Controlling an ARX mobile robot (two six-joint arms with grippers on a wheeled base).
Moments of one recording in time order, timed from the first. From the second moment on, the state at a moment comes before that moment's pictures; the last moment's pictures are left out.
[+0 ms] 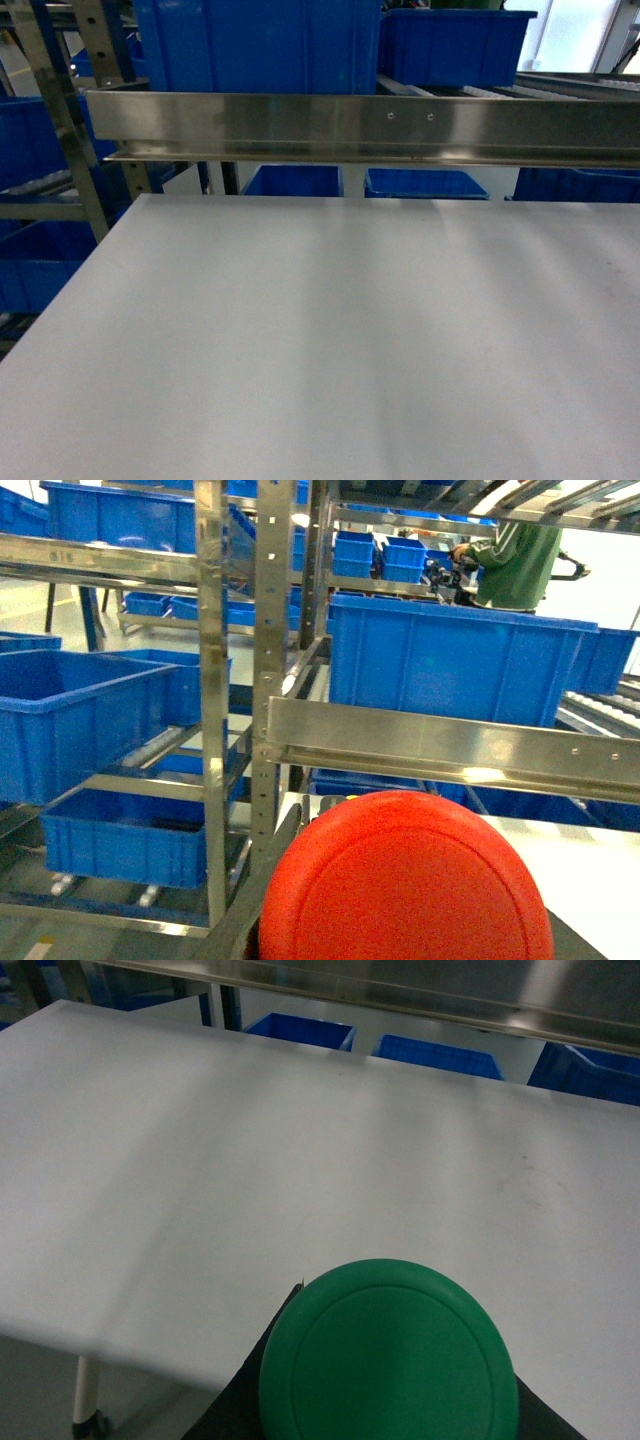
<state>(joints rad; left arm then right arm) 0.02 0.65 0.30 0.44 -0.07 -0.10 0.05 0.55 0.05 0.22 -0.13 -0.11</state>
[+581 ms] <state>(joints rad) 0.02 0.65 0.30 0.44 -0.07 -0.10 0.05 0.55 0.05 0.22 -0.13 -0.11</state>
